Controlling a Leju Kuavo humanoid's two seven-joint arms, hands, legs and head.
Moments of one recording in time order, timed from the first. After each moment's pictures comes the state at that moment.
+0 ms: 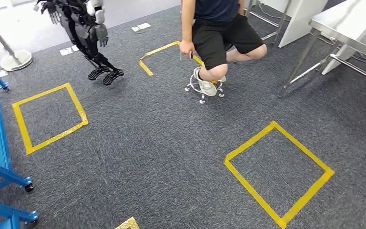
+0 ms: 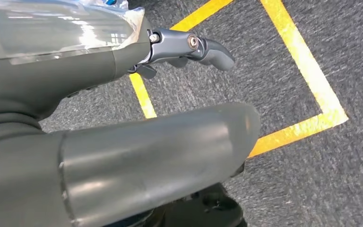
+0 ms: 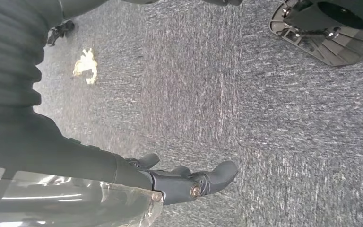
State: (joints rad) left arm -0.03 -0.10 0.01 -0.18 0.22 0.25 -0.26; right arm -0.12 0.03 0.42 -0.17 0.39 -0.16 0.21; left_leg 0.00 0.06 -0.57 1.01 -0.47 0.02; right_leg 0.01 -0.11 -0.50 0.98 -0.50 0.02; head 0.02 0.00
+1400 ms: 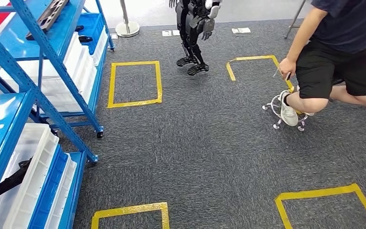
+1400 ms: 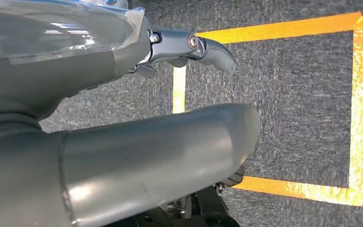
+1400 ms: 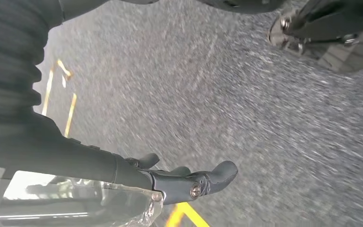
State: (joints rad) left arm -0.04 -0.09 0.00 -0.17 0.19 0.24 -0.26; right arm -0.09 0.03 0.40 -0.17 0.38 -0.18 0.20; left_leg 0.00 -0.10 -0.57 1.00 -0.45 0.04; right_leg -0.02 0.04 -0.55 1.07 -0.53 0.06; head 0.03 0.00
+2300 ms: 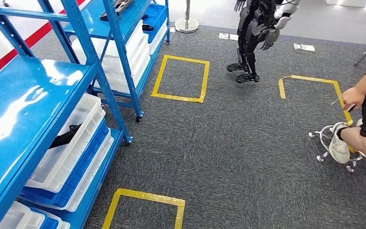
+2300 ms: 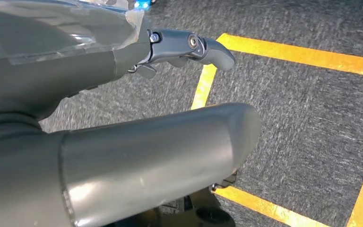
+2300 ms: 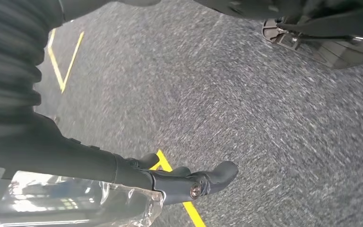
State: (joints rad) left arm -0.05 -0.11 0.00 -0.18 0.16 0.26 -0.28; right arm -0.09 0.04 0.39 -0.17 0.40 -0.17 0.21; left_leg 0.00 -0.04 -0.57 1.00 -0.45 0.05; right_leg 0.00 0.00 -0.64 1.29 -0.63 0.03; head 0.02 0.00
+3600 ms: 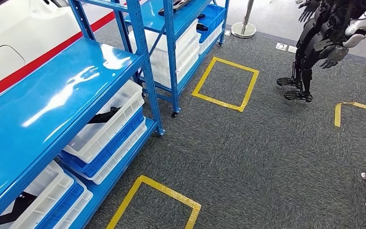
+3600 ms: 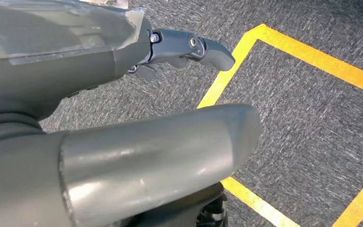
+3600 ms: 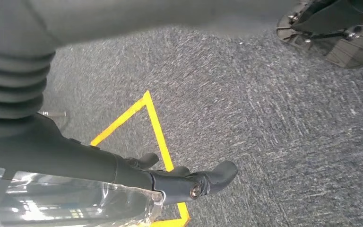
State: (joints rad) left arm -0.07 -0.17 0.00 -0.18 0.15 0.32 -0.29; right arm -0.11 0.04 0.39 -0.17 0.43 -0.18 0.23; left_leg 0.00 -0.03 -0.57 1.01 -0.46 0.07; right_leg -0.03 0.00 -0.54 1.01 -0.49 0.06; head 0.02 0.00
